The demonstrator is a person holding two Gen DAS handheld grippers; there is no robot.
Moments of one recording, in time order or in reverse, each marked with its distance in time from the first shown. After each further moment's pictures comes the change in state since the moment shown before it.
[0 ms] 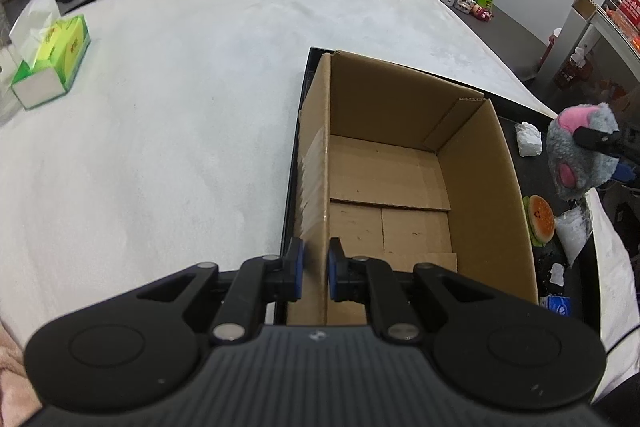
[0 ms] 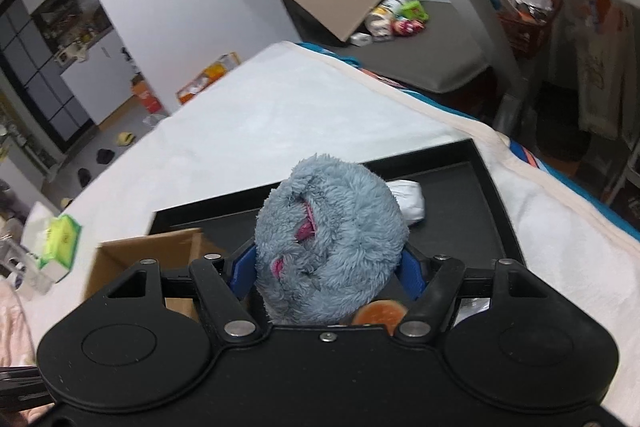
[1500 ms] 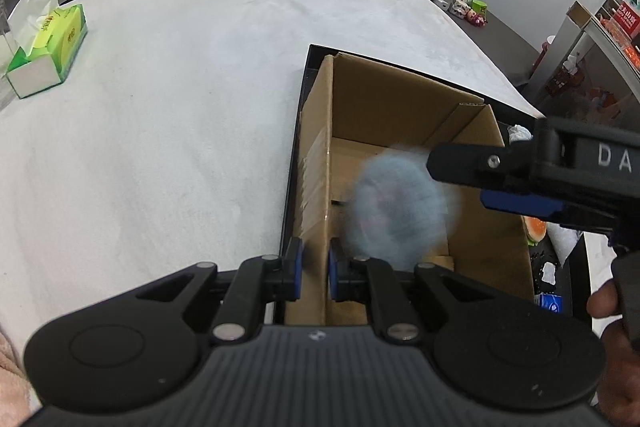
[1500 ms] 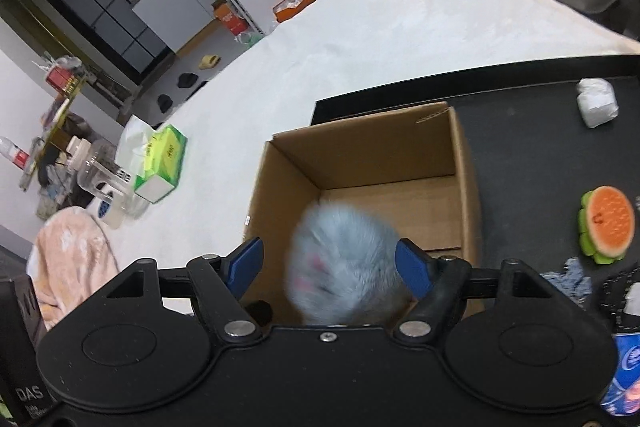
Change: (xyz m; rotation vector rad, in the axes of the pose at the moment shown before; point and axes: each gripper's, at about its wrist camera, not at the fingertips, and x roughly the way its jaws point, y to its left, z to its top) left arm 0.002 0.011 -0.003 -0.018 -0.007 -0.047; right arm 0.018 0.125 -0.045 -0.013 0.247 0.237
